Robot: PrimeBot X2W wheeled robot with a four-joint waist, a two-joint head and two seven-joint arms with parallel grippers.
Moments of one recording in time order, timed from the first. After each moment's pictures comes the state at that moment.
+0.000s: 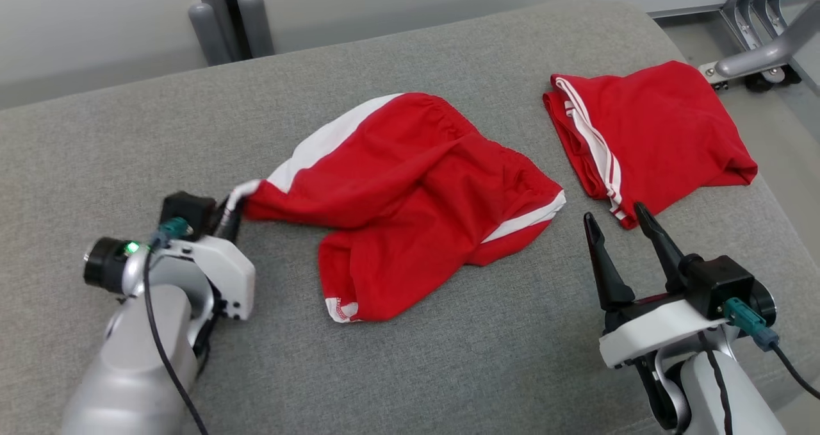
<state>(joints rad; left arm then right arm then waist) -0.64 0.12 -0.27 1.02 -0.14 -0.10 -0.19 -0.27 -0.05 0.14 0.35 0.13 0.13 -0.26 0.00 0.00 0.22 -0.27</state>
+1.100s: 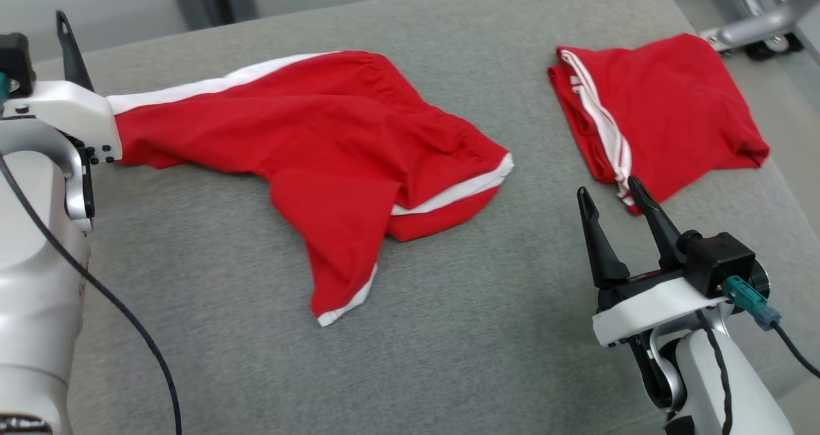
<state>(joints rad) -0.96 0.30 -0.18 0.99 -0.16 0.20 -0.26 -0.33 -0.05 0.16 0.35 0.18 0.13 -0.26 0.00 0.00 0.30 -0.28</state>
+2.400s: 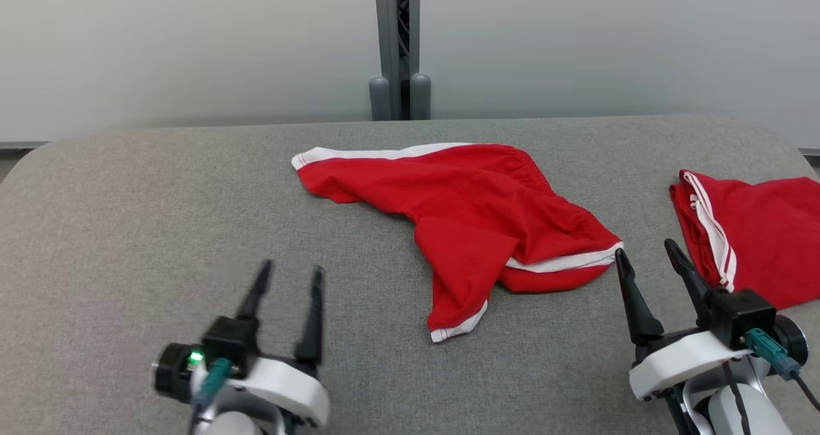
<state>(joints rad) -0.14 0.05 -0.18 0.28 -0.20 0.08 -0.26 -0.20 -0.09 0.09 0.37 0.12 0.13 -0.26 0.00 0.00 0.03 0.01</state>
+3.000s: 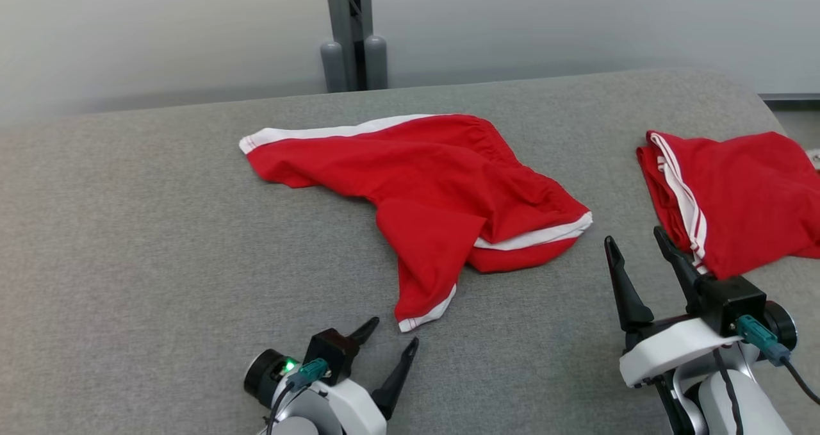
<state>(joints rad) -0.32 0.05 -0.64 0.72 -0.34 -0.13 -0.26 -0.23 -0.08 0.11 0.38 0.12 0.13 -0.26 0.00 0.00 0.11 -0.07</state>
